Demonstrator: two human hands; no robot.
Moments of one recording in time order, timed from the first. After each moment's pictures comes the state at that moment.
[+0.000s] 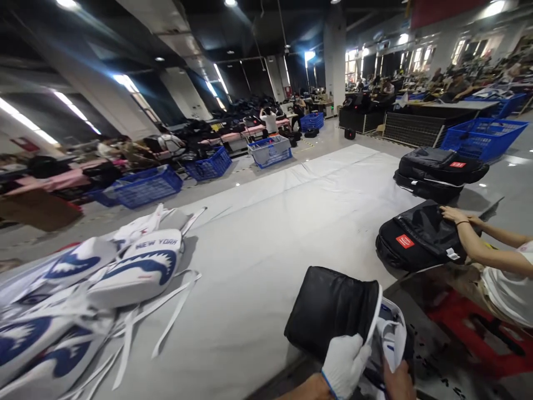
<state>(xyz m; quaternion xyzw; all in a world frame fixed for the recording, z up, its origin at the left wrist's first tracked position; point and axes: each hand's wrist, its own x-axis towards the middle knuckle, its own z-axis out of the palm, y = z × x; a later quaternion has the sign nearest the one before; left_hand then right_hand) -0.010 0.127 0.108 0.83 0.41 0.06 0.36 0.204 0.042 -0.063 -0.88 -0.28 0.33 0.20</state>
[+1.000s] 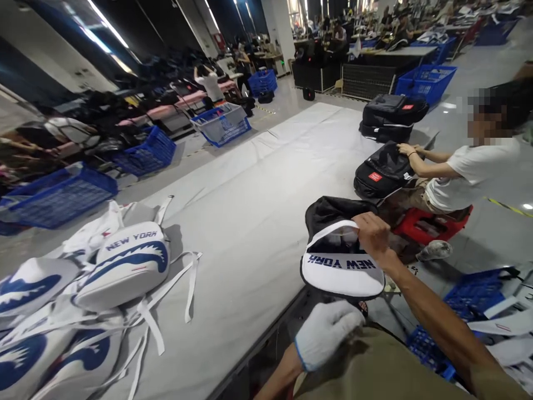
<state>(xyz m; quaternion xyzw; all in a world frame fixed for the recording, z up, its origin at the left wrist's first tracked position) -0.204 0.008 0.262 0.70 0.32 0.09 0.64 0.086 0.066 0.229 -0.66 -0.64 -0.28 0.28</state>
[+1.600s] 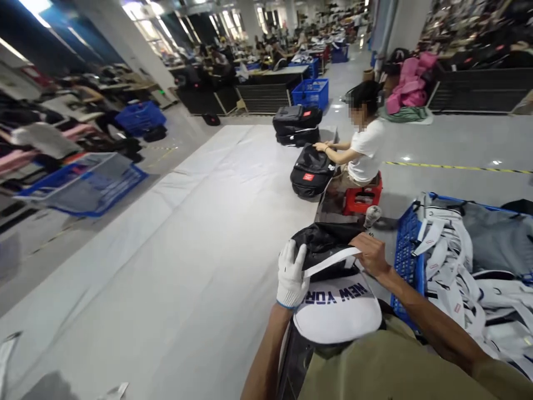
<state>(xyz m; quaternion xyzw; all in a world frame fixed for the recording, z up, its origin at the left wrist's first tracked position) -0.133 0.151 0.153 0.93 0.05 0.34 0.15 0.078 -0.082 0.199 -0.72 -0.53 -0.25 0.39</state>
